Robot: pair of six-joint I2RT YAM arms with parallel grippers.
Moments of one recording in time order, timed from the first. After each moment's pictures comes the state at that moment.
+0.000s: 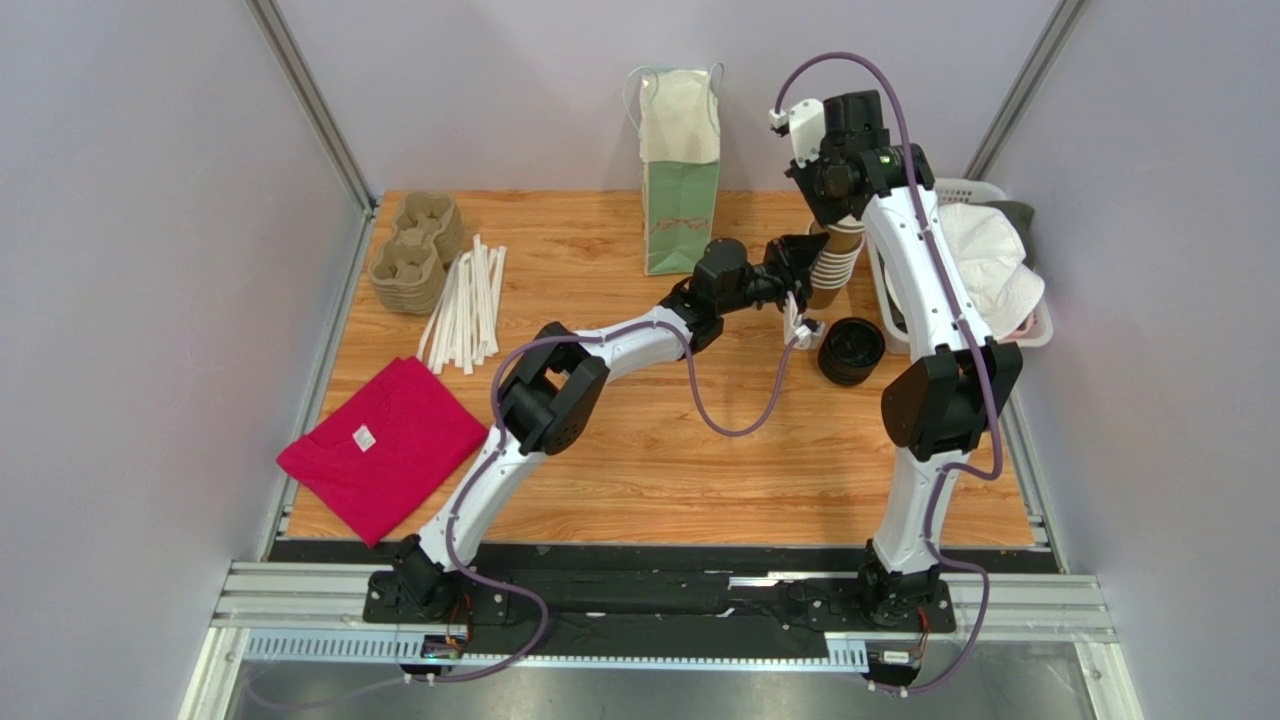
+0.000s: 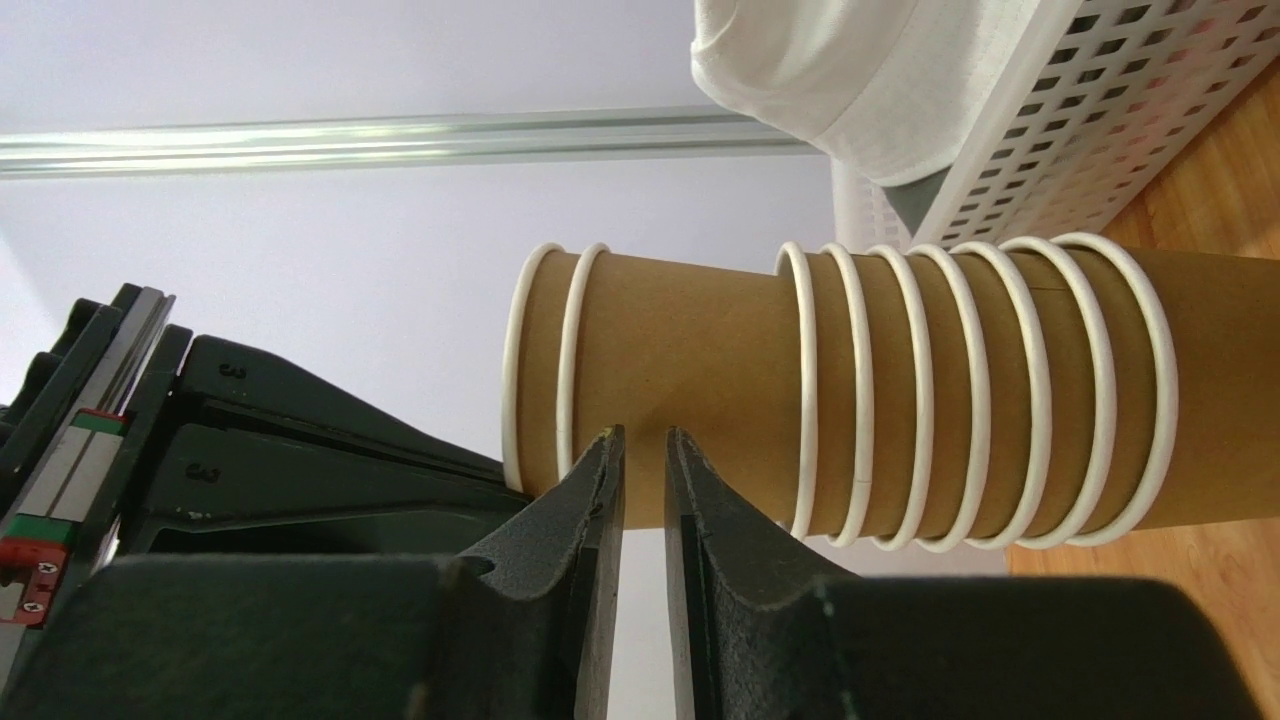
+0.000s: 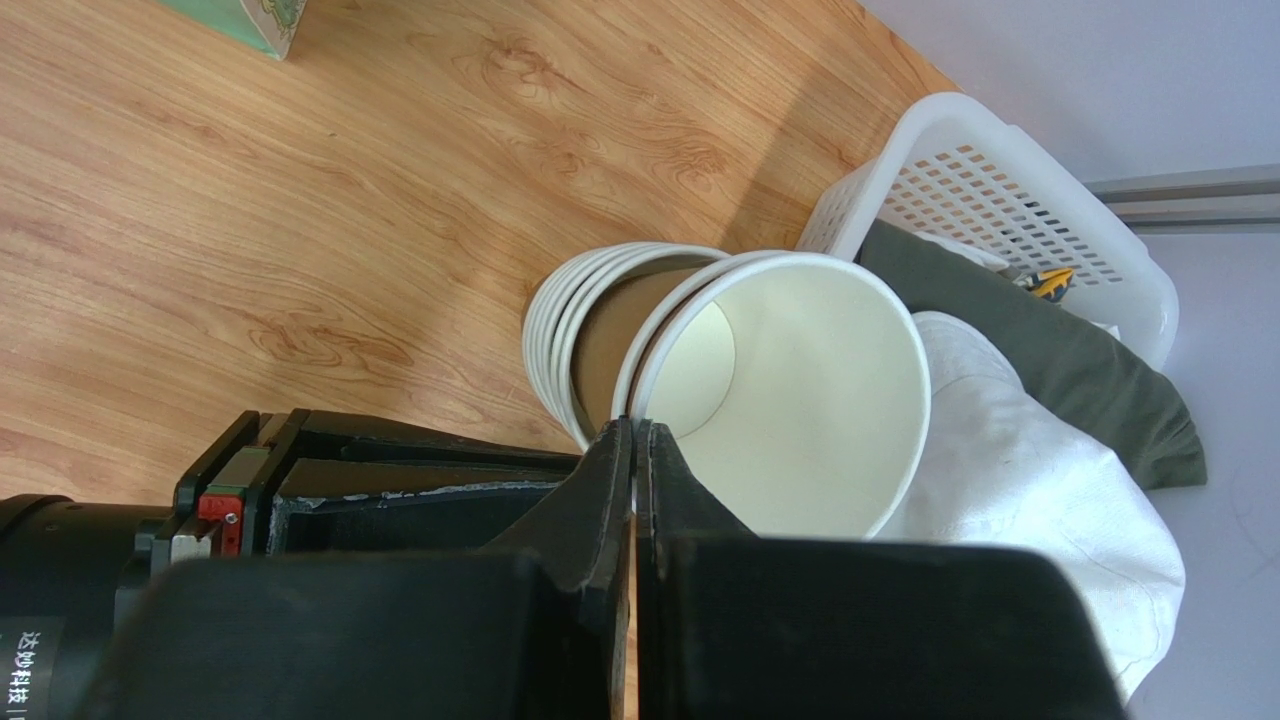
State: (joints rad) left arm -0.82 2.50 2.00 0.59 0.47 1.62; right arm 0.19 1.97 2.19 -0.99 0.08 -0.43
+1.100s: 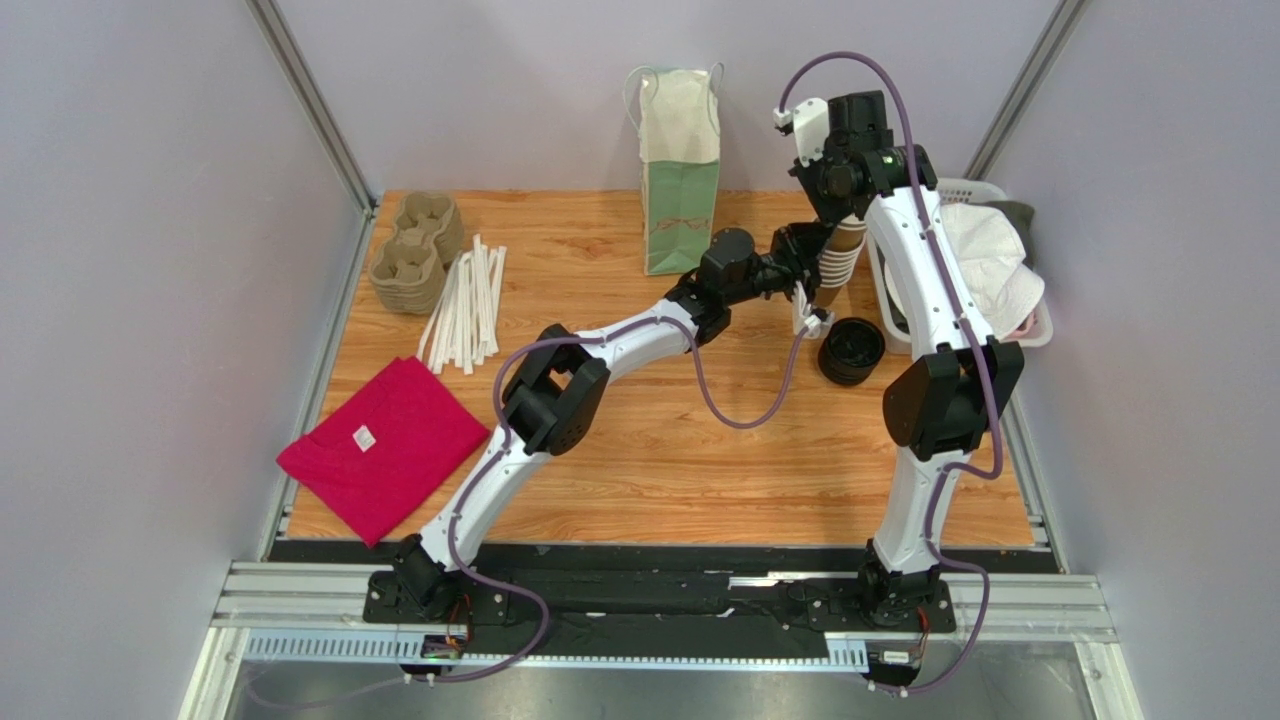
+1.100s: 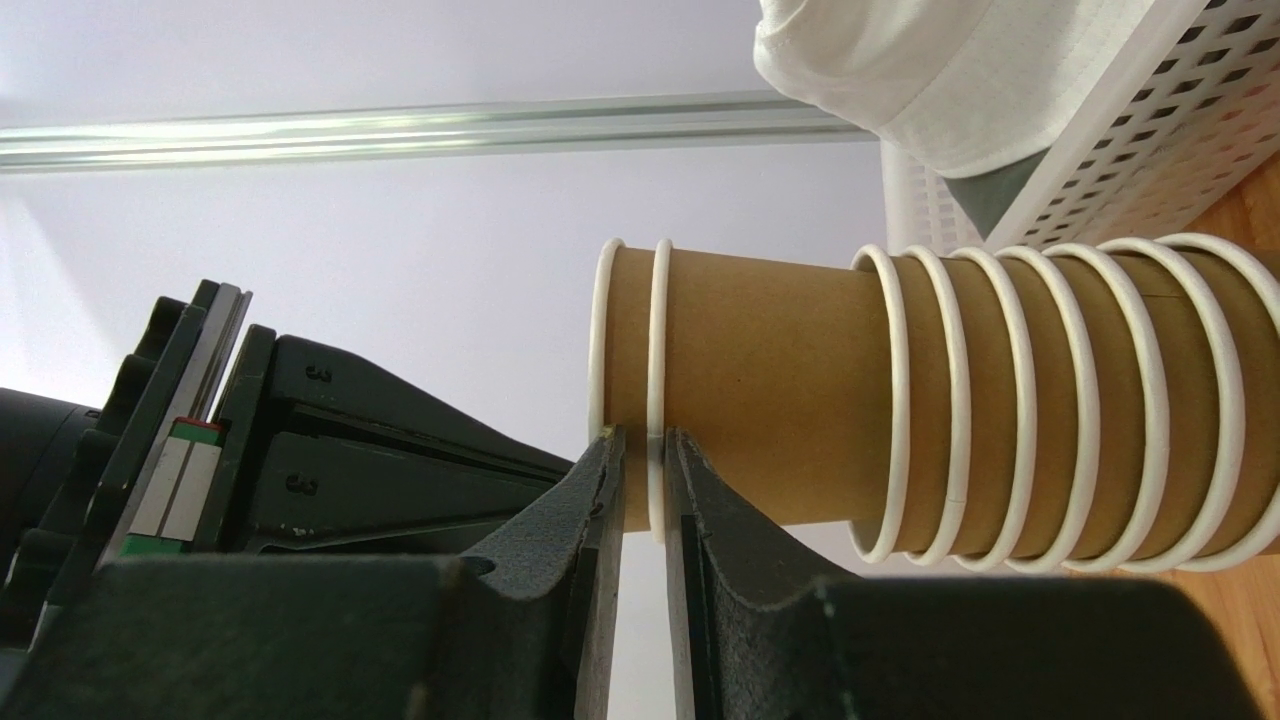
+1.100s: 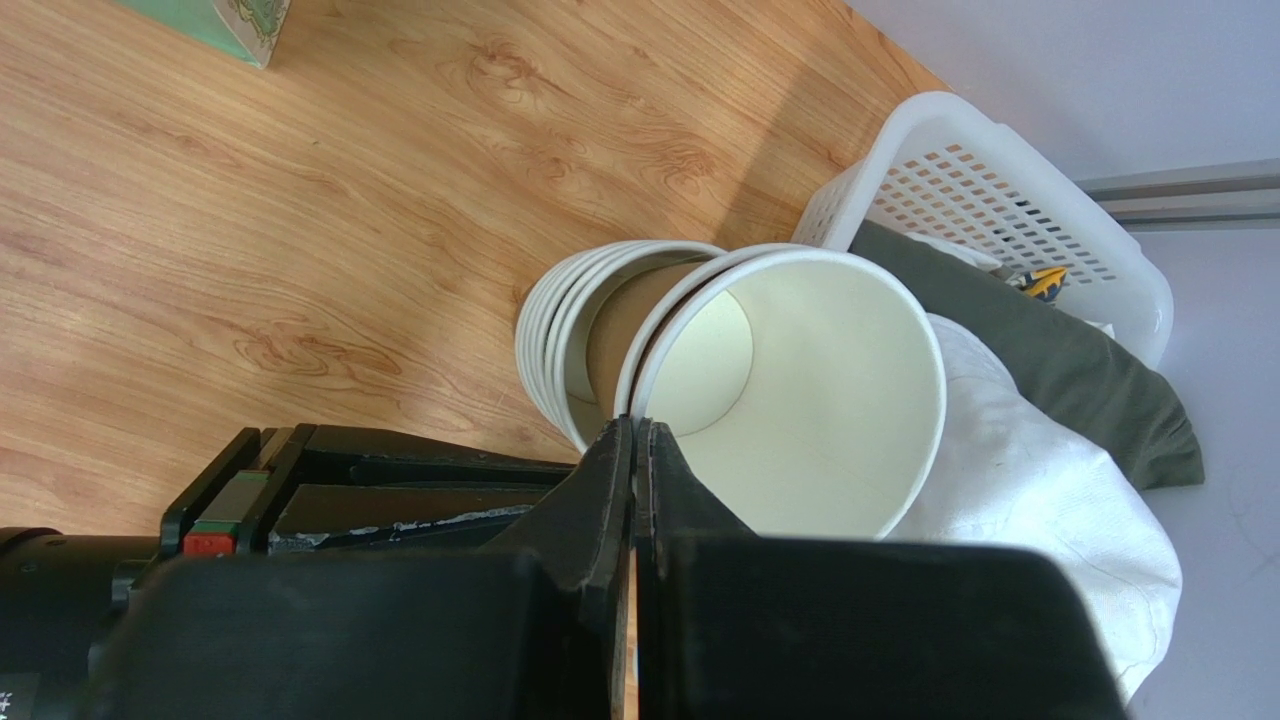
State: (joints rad) left arm -0.82 2.53 2.12 0.53 0.44 1.63; right arm 0.18 1.97 2.17 -0.97 0.07 -0.43
